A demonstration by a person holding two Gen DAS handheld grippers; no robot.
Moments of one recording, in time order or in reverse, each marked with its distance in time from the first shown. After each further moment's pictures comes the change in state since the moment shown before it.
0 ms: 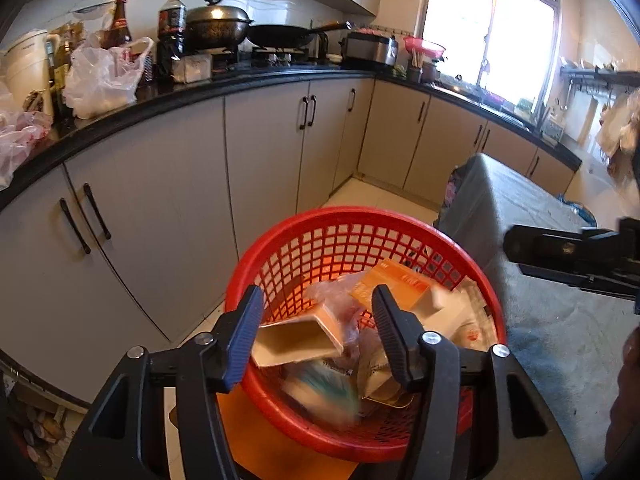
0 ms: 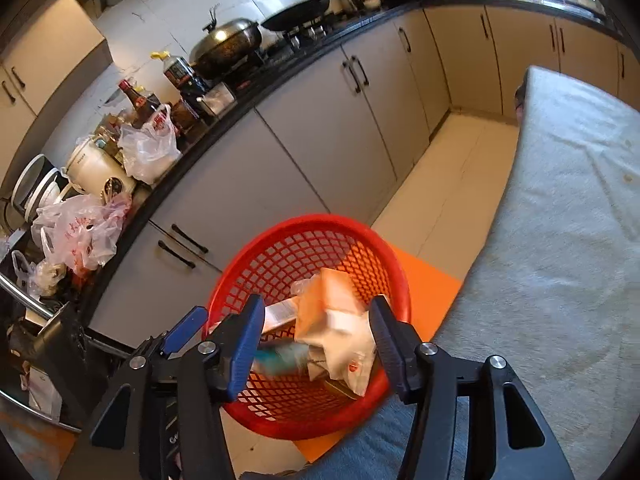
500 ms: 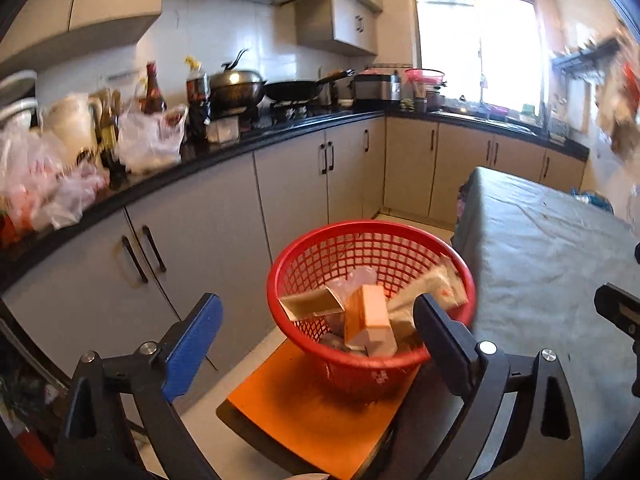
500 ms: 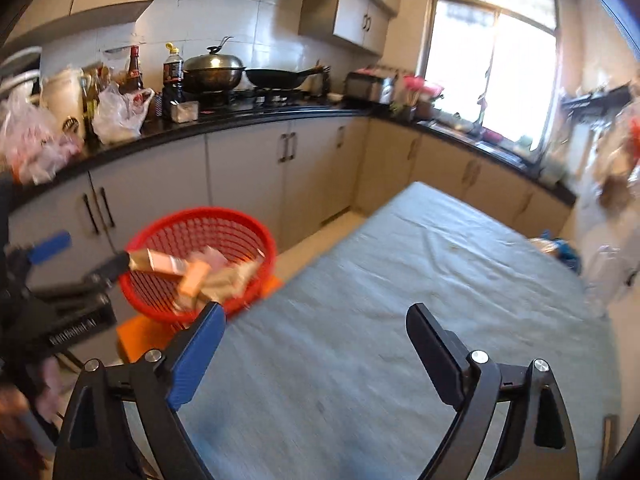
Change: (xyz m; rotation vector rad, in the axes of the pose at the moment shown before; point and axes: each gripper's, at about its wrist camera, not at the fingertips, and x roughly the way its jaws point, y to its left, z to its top) left arm -0.094 -0.036 -0.052 0.141 -0.172 0.145; right arm -0.116 0.027 -0.118 -0.343 -0.255 -0.532
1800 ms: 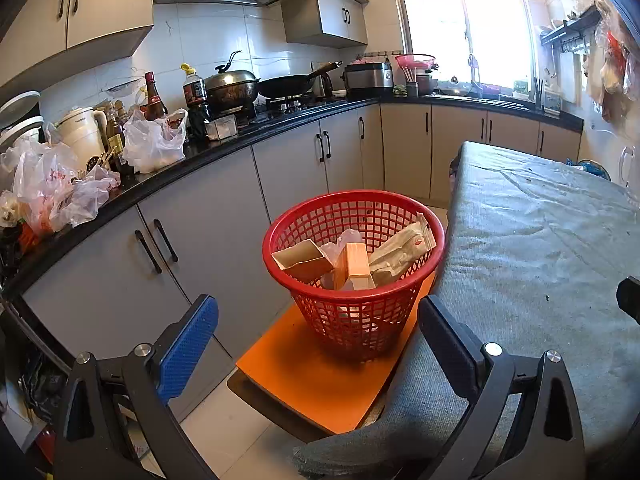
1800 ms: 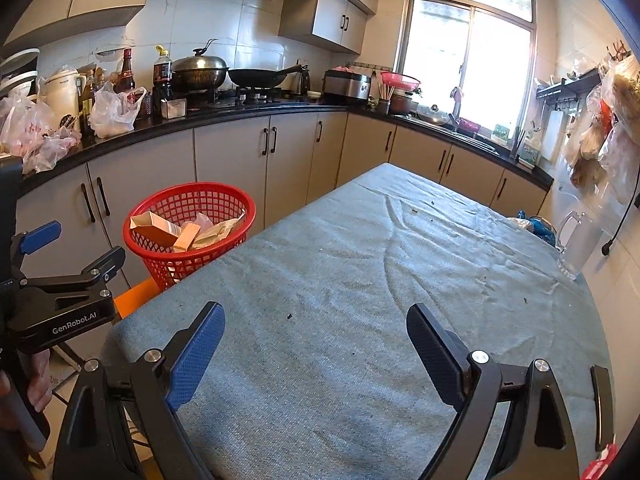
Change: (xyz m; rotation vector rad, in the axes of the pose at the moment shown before) left arm -0.037 -0.021 -0.026 0.053 0.031 0.035; right arm -0.049 -0.016 -0.042 0.048 0.002 -0.022
